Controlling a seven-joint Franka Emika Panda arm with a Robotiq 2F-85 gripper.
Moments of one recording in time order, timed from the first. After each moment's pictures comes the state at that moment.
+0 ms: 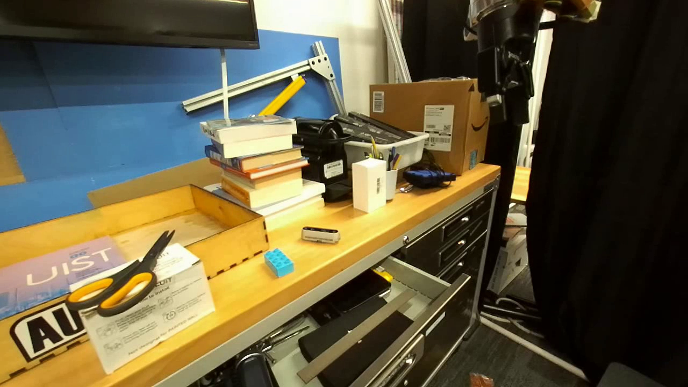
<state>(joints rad) -0.06 -0.17 -0.24 -1.91 -0.05 1.44 -0.42</state>
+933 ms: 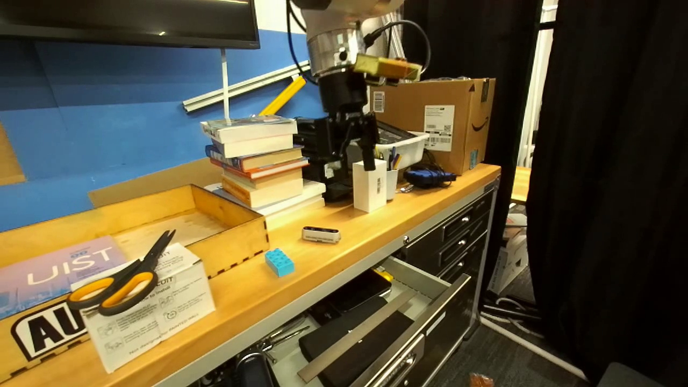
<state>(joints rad) 0.08 0.12 0.07 -1.78 -0.05 1.73 -0.23</state>
